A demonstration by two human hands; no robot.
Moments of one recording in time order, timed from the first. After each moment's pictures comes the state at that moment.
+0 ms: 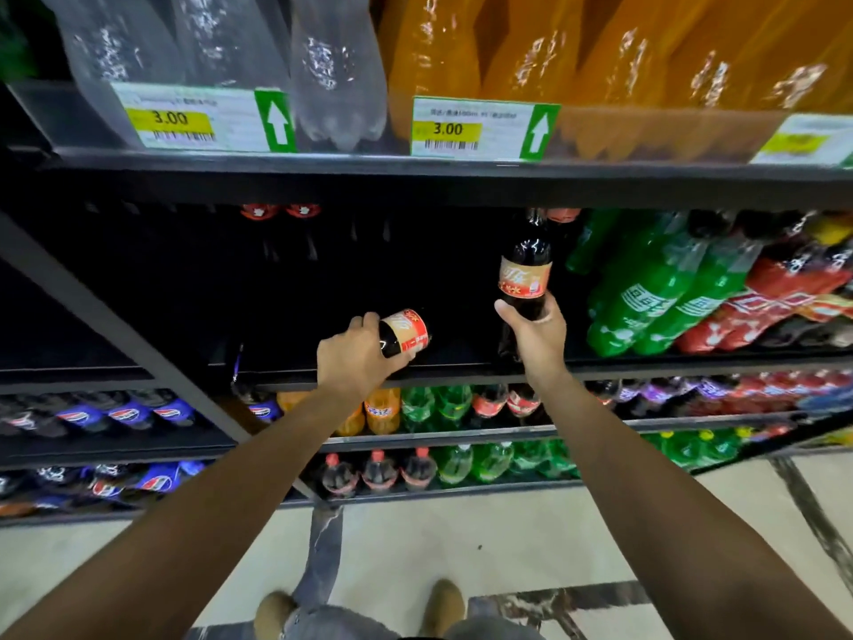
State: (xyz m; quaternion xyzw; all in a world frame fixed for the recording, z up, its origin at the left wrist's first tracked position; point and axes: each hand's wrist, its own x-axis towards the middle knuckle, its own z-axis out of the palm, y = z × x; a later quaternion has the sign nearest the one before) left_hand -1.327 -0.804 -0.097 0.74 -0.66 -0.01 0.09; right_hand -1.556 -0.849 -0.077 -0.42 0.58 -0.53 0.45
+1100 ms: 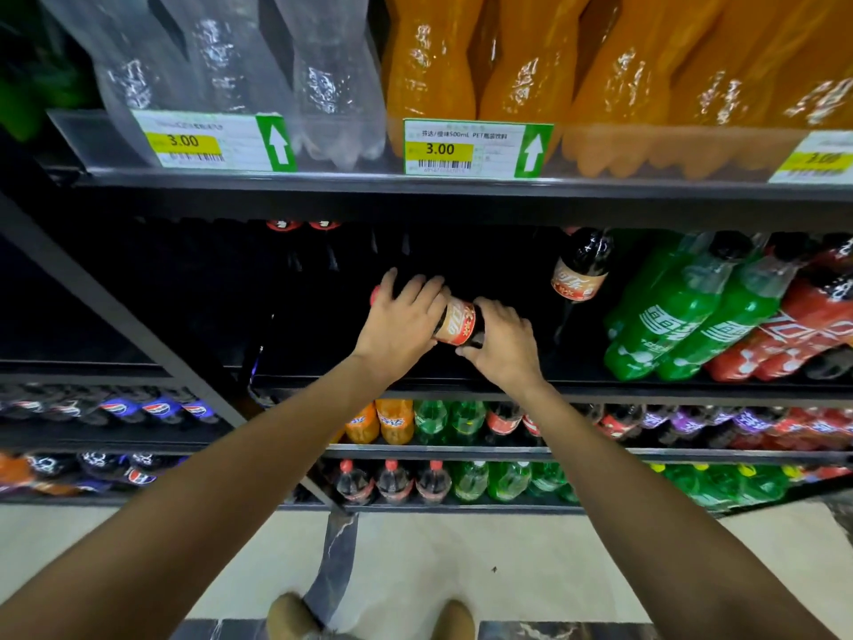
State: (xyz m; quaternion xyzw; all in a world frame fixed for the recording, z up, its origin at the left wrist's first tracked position) left_hand -1.359 -0.827 -0.045 0.56 -0.77 0.29 0.00; right_hand -1.528 -0.874 -0.095 -0.79 0.57 -0.19 0.10
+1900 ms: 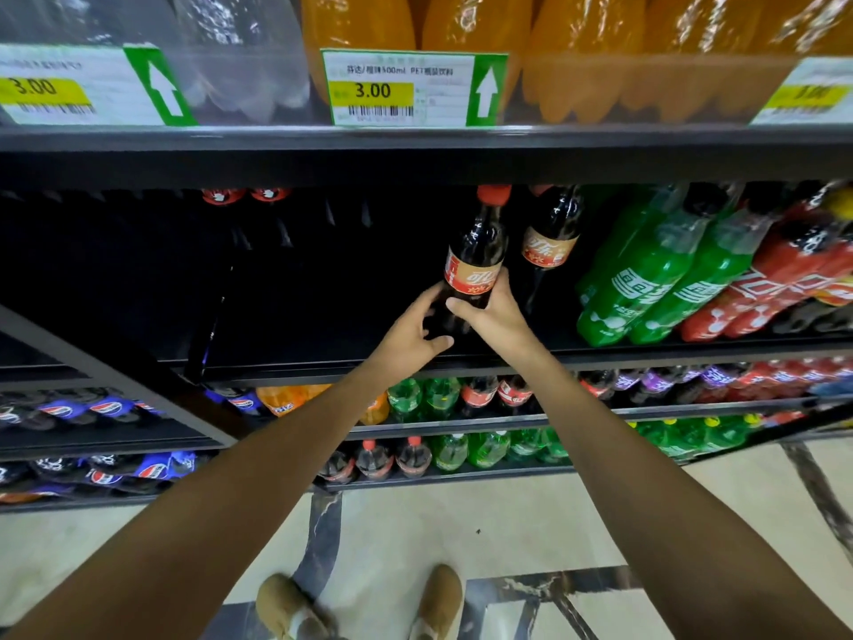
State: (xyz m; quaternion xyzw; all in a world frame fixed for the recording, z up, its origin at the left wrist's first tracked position) left_hand -1.408 -0.845 -0.118 0.56 -0.61 -0.46 0.33; right_hand -1.556 -0.880 -0.094 -0.60 0.55 -0.35 0.46
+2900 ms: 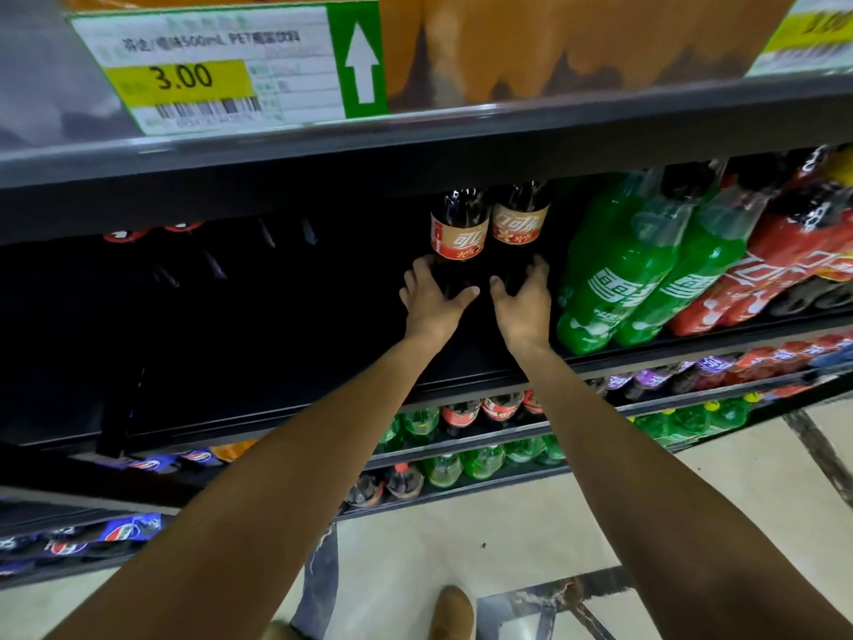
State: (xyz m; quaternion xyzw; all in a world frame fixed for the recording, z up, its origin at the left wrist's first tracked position) left_hand -1.495 -0.944 -0.136 0.67 -0.53 -0.35 0.38; right_hand -1.608 -0.938 -0.129 -0.48 0.70 -0.44 0.29
